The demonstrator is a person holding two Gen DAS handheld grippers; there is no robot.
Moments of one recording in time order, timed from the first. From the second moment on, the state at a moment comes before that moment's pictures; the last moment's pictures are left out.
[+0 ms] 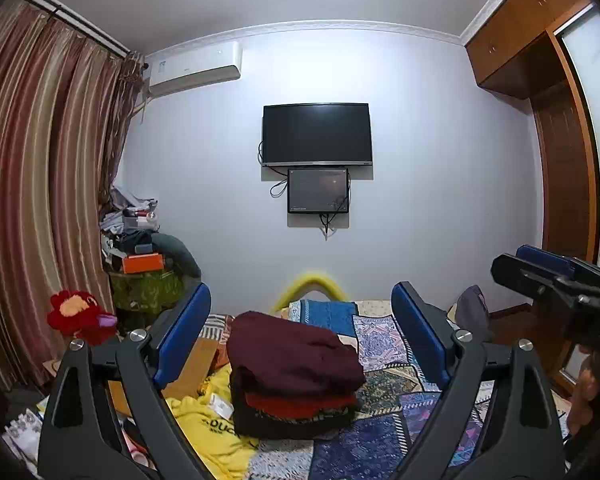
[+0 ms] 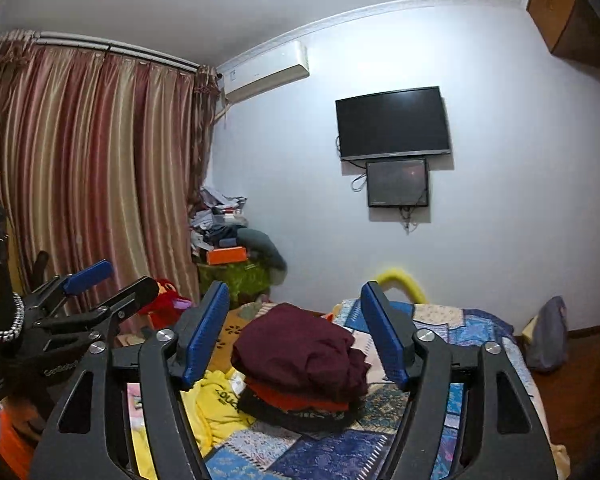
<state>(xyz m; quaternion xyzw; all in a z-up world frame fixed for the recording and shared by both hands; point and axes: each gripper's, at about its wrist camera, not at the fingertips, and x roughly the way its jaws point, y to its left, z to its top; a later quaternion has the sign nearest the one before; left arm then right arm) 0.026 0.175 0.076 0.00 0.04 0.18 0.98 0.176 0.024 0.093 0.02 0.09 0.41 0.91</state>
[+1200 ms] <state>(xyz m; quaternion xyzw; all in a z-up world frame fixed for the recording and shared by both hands) 0.030 0.174 0.038 -0.01 0.07 0.20 0.98 0.170 0.018 0.072 0.00 0.14 0.36 0.92</state>
